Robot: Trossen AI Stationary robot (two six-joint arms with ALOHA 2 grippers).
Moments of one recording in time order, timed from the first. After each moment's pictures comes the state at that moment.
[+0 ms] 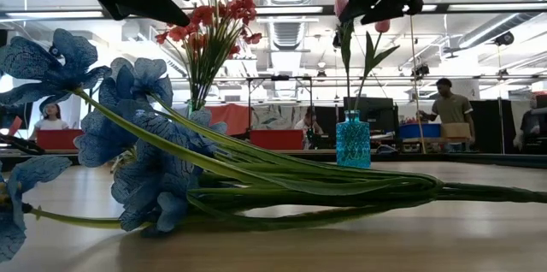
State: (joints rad) left arm -0.55 1.34 0.92 -0.36 -0.70 -0.68; right arm -0.07 1.14 0.86 -0.08 0.84 0.09
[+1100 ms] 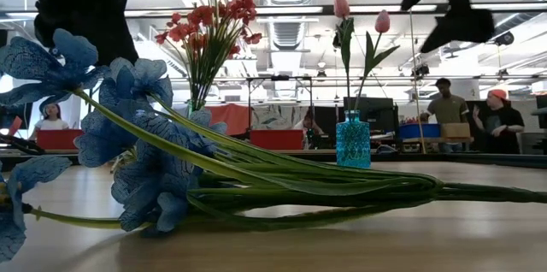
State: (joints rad) left arm -0.55 1.34 0.92 -0.89 -0.66 -1.29; right arm 0.19 1.07 0.88 -0.67 0.09 1.06
